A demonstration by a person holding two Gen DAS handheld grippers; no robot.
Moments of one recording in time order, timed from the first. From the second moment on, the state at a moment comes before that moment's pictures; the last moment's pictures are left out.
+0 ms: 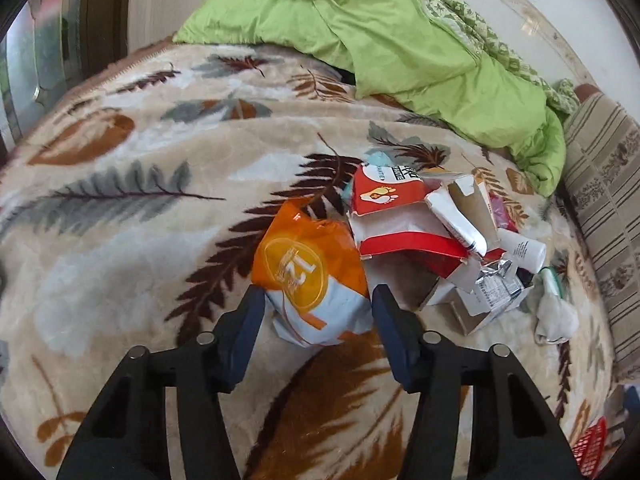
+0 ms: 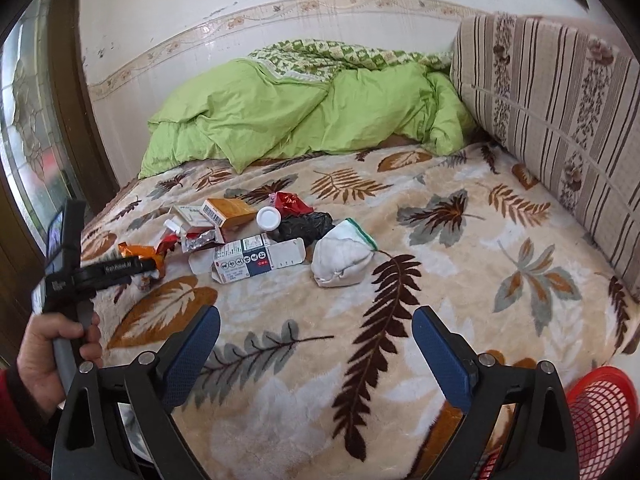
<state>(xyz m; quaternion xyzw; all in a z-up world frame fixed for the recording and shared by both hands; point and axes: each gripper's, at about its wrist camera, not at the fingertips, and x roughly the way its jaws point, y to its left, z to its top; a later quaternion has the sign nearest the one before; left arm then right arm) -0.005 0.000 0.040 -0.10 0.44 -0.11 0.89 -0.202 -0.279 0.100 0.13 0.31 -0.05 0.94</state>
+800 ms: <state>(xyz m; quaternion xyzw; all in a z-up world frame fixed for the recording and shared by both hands) -0.030 0.011 0.057 -0.10 0.40 -0.14 0.90 -0.107 -0.324 0.066 0.24 0.37 -0.07 0.89</state>
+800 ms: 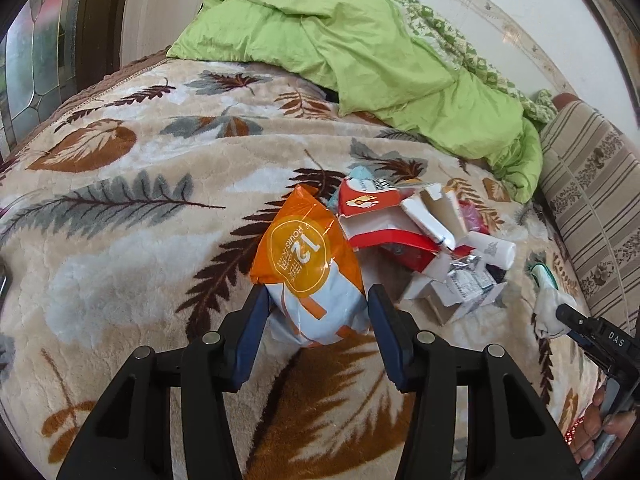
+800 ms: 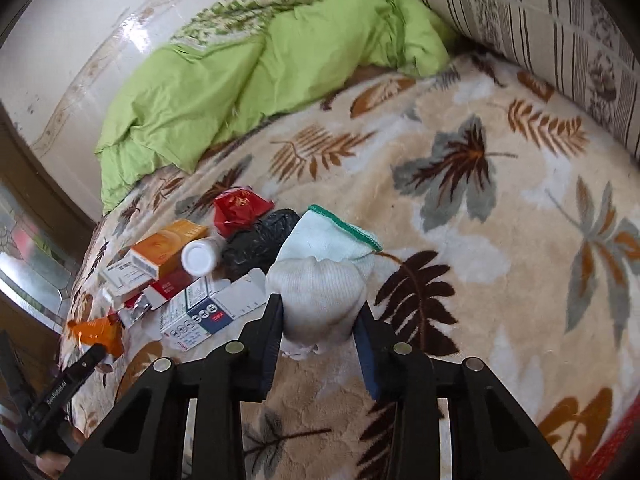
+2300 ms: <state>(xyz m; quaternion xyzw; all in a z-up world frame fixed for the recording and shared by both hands) -0.074 -0.056 0.076 0.00 0.33 -0.22 0.92 -0.121 -0.274 0.094 0.16 0.32 -0.01 0.93</state>
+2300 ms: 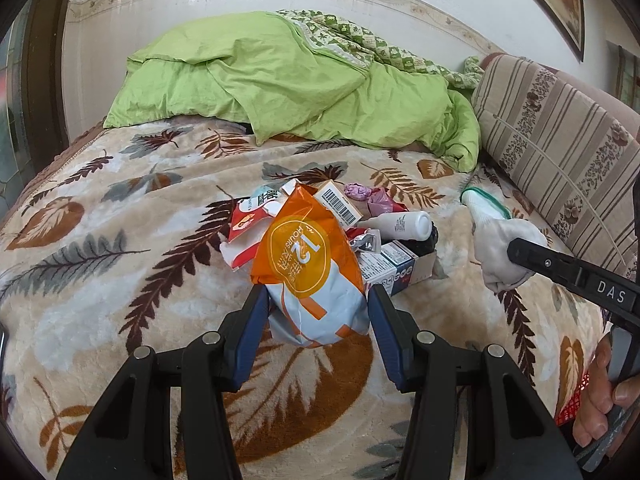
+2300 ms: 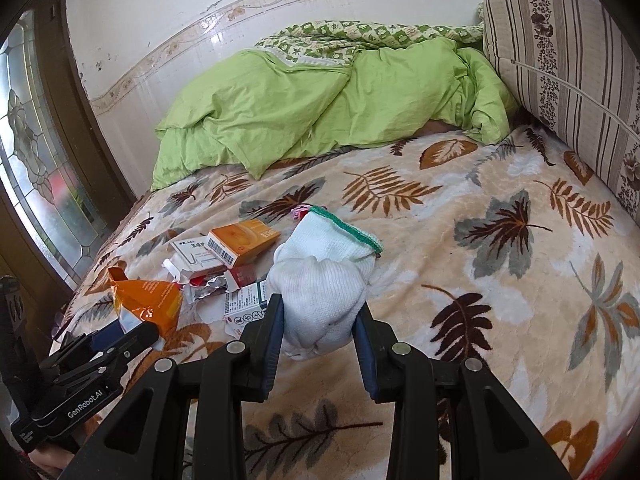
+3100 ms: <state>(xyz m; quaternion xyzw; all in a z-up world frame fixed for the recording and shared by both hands) -0.209 -0.185 0.132 0.05 0.31 -0.44 0.84 -0.367 -0.385 0.129 0.25 0.28 -0.12 0.92</state>
